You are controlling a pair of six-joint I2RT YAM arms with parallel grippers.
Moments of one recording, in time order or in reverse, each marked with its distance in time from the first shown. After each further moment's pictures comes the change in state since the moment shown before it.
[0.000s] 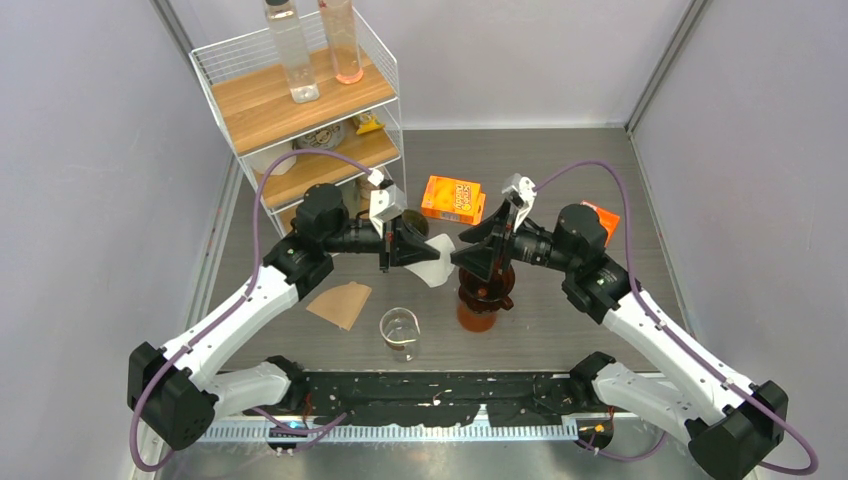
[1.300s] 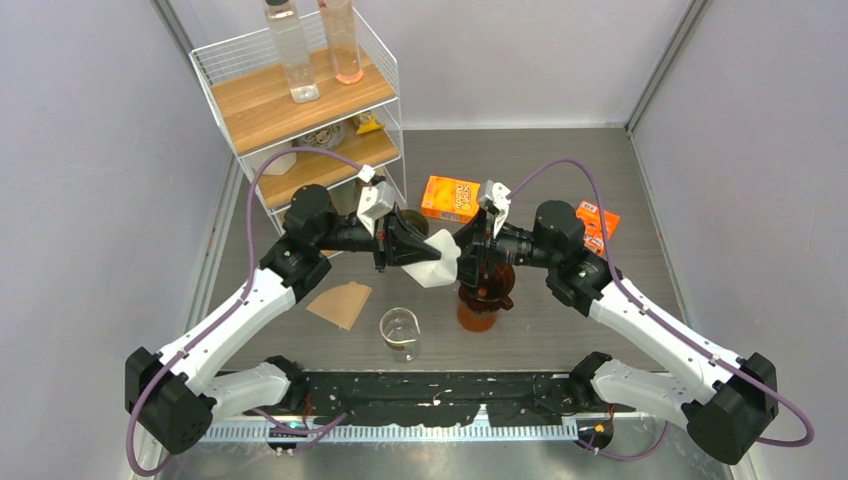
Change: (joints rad) left arm 0.000 -0.023 -0.003 0.156 0.089 -0.136; right arm 0.085 0.104 0.030 0.041 -0.062 -0.105
